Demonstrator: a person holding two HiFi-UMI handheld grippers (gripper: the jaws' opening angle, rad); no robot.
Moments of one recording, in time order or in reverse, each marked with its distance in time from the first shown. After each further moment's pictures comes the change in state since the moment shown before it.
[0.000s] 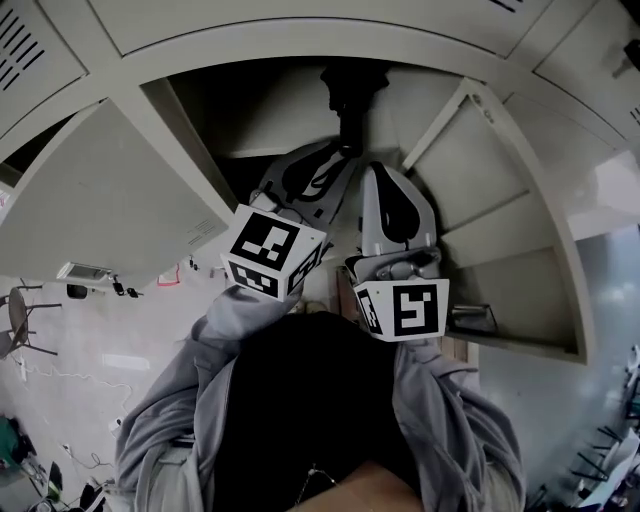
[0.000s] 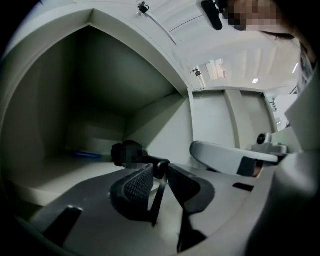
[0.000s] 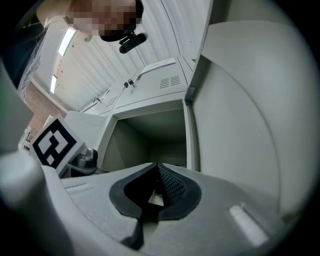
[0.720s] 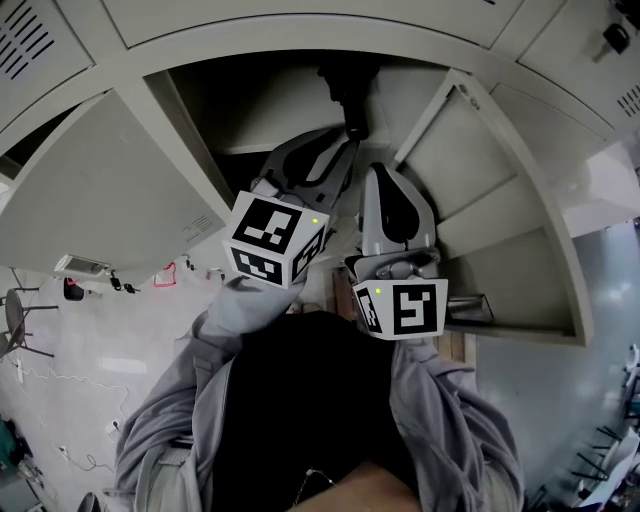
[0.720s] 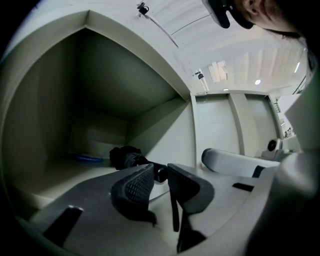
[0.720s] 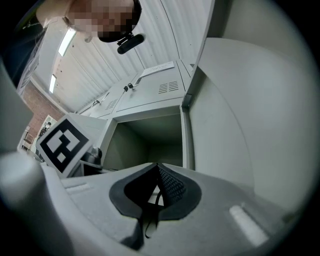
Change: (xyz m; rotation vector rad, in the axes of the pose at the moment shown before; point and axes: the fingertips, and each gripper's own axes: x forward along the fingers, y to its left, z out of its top) left arm 0.006 -0.001 0.014 -0.014 -0.033 0.033; right arm -0.013 -0.003 0.006 -0.001 -0.017 -0.020
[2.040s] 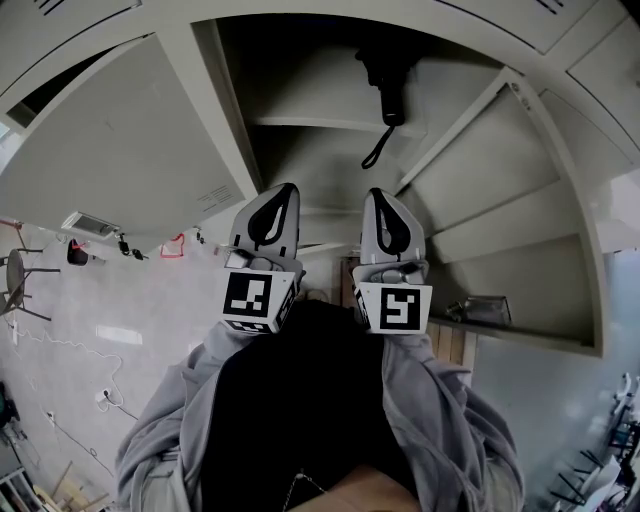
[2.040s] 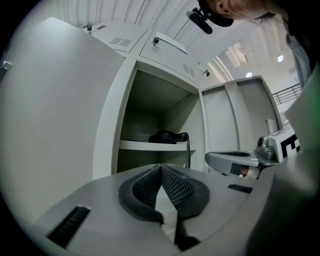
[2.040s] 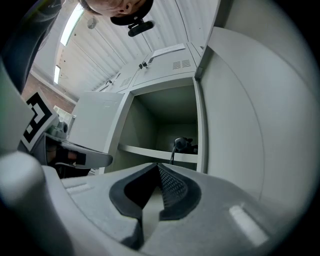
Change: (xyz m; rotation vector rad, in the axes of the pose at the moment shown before) left arm -0.130 0.038 -0.076 -0.010 0.035 0.377; right arm -0.027 0.039 -0.084 -0.008 0.180 0.060
